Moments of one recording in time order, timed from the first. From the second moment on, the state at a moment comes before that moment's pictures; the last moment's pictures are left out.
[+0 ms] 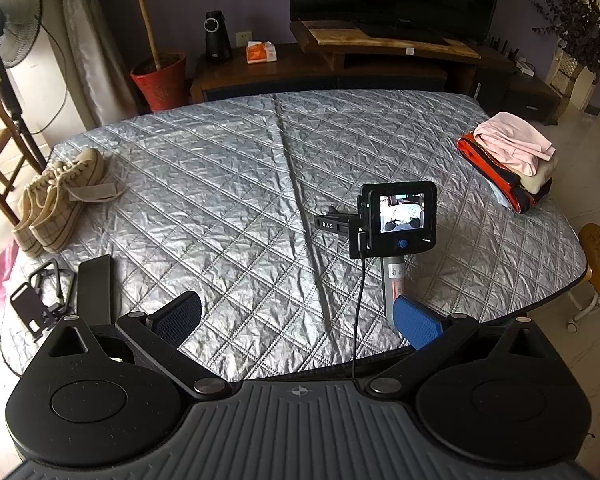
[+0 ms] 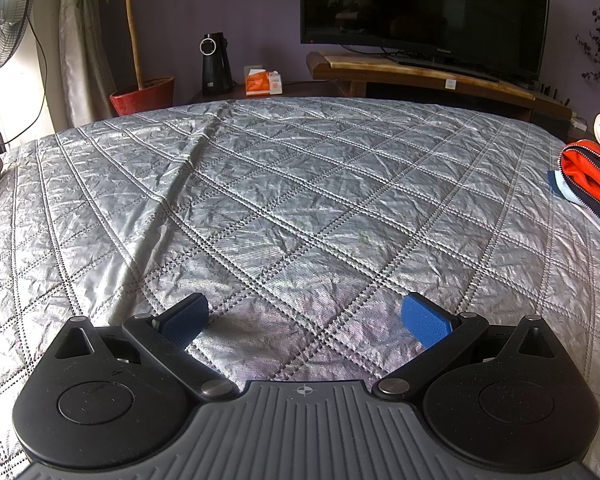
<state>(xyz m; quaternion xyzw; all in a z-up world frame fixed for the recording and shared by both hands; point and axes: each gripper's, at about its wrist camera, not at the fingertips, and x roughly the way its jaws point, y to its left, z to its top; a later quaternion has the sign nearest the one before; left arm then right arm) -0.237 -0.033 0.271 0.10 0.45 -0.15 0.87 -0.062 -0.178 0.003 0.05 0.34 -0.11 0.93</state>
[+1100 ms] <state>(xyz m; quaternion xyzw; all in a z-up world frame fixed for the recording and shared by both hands) -0.239 -0.034 0.272 0.11 0.45 -0.14 0.88 -0.062 -0.178 0.004 0.05 0.34 -0.11 0.93</state>
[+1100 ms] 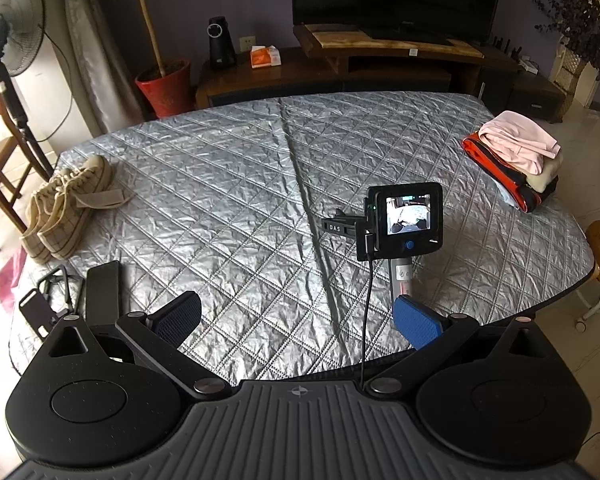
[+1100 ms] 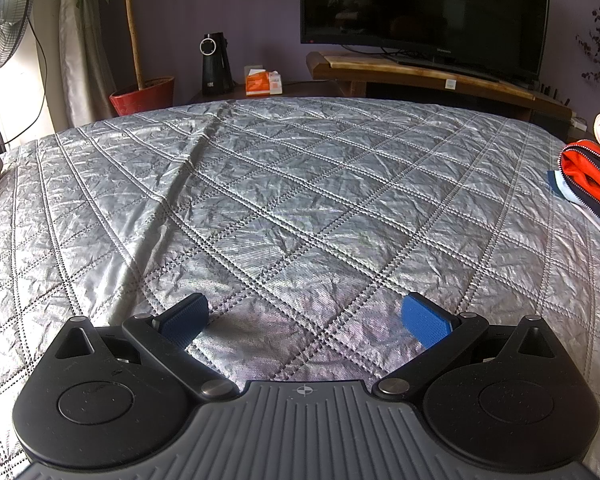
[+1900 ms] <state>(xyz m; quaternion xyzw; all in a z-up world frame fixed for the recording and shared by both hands) -0.238 -0.032 0.269 0.11 0.45 -0.14 0.88 -0.062 -0.177 0.004 0.05 0.34 -0.11 0.93</state>
